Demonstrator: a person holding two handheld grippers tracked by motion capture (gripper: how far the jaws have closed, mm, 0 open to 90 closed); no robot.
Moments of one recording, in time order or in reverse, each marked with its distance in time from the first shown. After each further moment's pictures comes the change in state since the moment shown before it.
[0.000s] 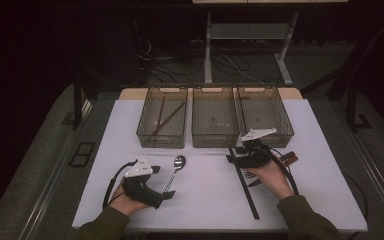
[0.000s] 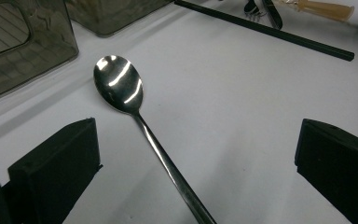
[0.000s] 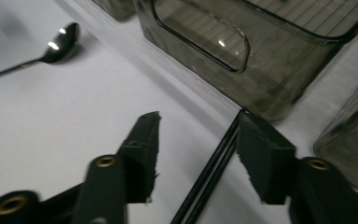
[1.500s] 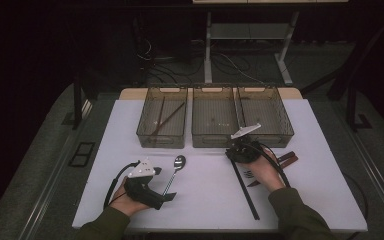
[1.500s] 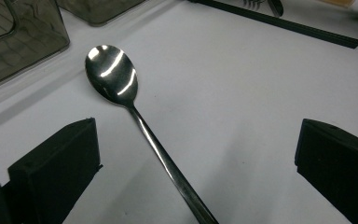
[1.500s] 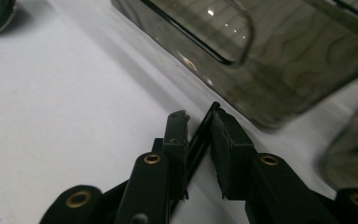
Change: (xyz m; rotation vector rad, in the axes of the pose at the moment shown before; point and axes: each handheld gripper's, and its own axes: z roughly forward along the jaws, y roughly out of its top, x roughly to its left) left arm -0.002 -0.001 0.005 0.038 -0.003 0.008; right arm -0.005 0.011 0.032 0.134 -0.069 -0.042
